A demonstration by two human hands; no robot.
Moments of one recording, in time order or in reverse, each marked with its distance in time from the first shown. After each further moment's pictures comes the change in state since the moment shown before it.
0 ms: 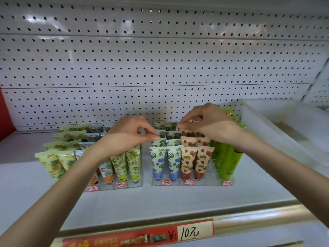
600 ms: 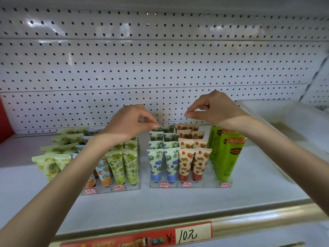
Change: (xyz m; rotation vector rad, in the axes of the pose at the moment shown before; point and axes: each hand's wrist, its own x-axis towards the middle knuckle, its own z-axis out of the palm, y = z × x) left_hand 0.025 0.006 -0.007 0.047 0.122 0.077; right_hand 0.010 0.001 -0.030 -0.089 0.040 -0.056
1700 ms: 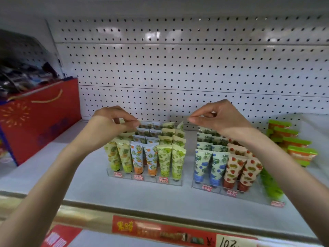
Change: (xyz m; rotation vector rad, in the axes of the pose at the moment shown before) left_hand -0.107 -0.047 -0.091 -0.068 0.344 -0.297; right_hand 0.022 -0.060 0.067 0.389 -0.081 -0.192
